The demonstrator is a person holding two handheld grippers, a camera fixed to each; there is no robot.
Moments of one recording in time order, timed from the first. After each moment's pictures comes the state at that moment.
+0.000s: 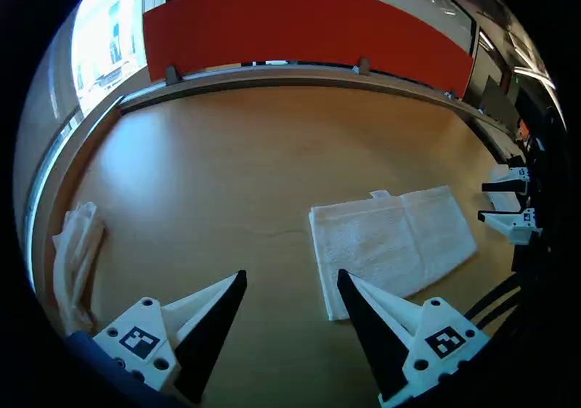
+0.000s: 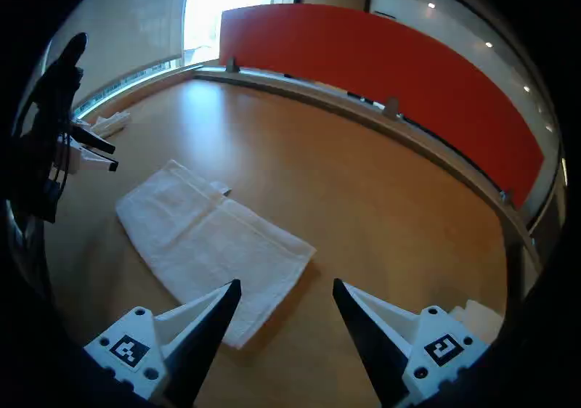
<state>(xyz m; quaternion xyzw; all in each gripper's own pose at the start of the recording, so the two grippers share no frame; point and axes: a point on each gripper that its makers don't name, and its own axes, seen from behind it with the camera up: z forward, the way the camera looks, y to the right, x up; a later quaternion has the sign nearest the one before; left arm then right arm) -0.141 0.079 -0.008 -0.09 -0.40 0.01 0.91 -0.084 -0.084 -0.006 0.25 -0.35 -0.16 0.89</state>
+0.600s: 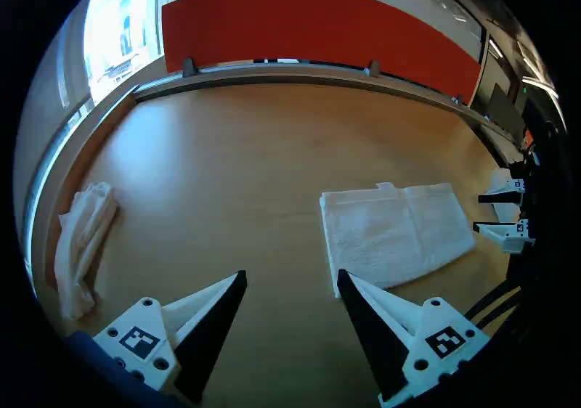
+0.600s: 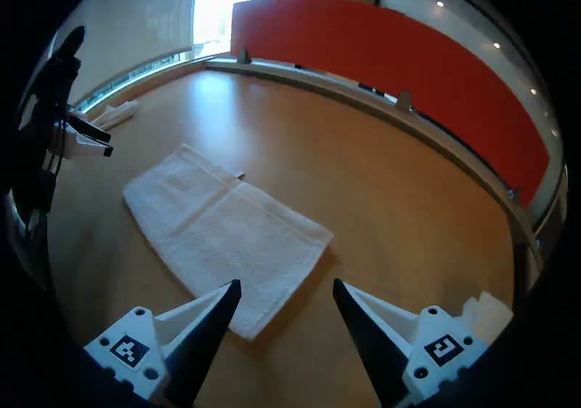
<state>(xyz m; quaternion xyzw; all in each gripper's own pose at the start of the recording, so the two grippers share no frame) -0.136 0.062 -0.038 -0.06 -0.41 0.00 0.91 -0.106 -0.089 -0.026 0.27 -0.37 -0.16 0.87</state>
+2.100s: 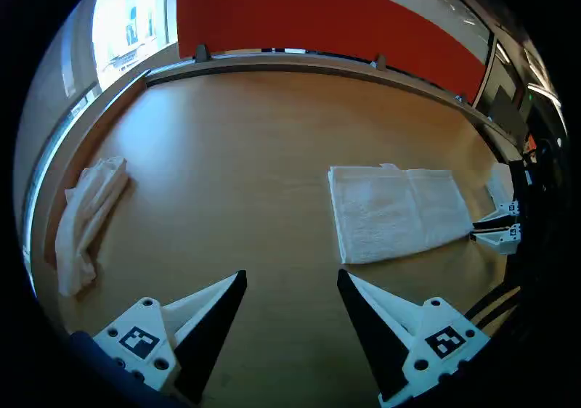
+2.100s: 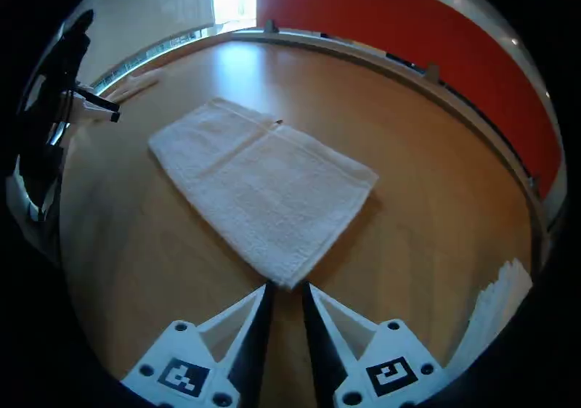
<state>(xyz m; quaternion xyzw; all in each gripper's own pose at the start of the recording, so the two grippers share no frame) -0.143 0.048 -0.077 -0.05 -0.43 -0.01 0.90 -0.142 -0.086 -0.079 0.31 -0.42 -0.17 0.83</state>
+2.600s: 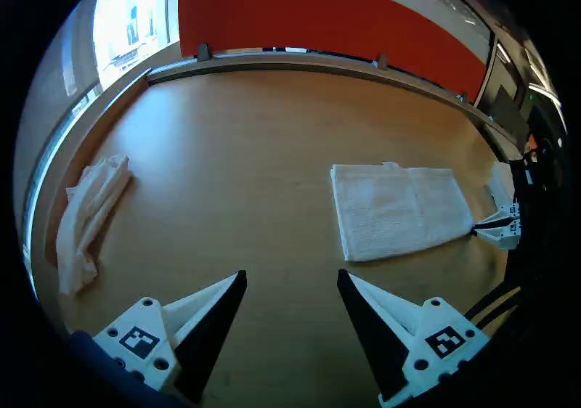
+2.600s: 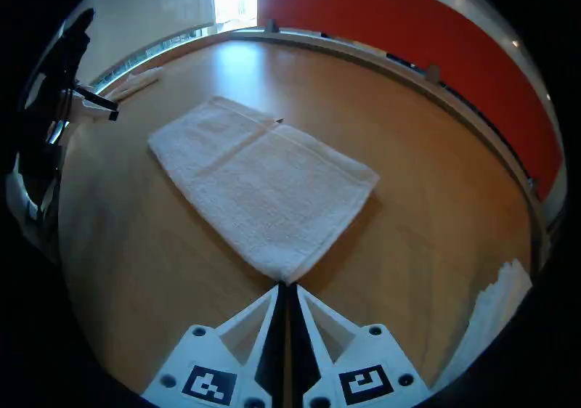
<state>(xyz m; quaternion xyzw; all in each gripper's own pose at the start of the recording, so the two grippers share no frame) -0.143 0.046 -0.079 -0.05 -0.43 -0.01 0.90 -0.143 -0.088 -0.078 0.31 -0.42 -0.18 0.83</state>
